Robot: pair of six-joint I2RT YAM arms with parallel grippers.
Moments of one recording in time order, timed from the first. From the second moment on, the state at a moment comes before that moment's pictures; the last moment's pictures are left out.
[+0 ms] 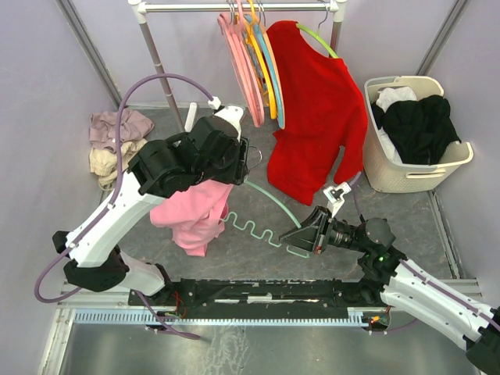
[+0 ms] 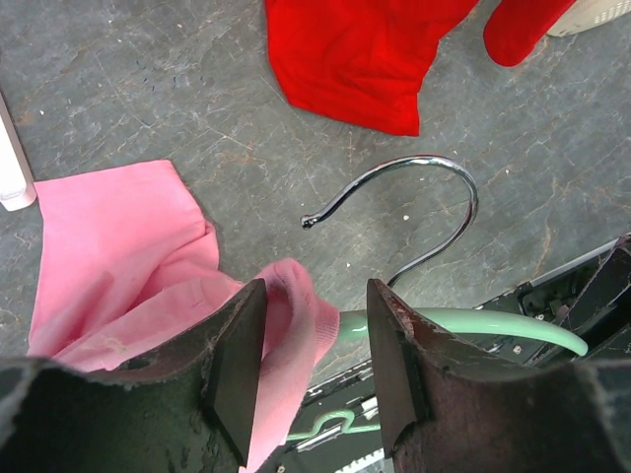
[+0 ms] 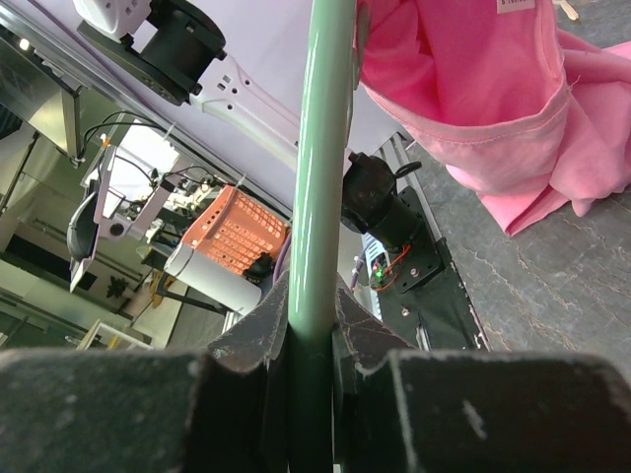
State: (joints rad) left arm -0.97 1.43 1.95 -1.25 -0.34 -0.48; right arm 0.80 0.55 0.26 0.52 -0.57 0.98
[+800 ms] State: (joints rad) left arm -0.93 1.32 1.81 -1.12 -0.24 -0.46; right arm 0.80 0.58 0.25 0.58 -0.59 0.99
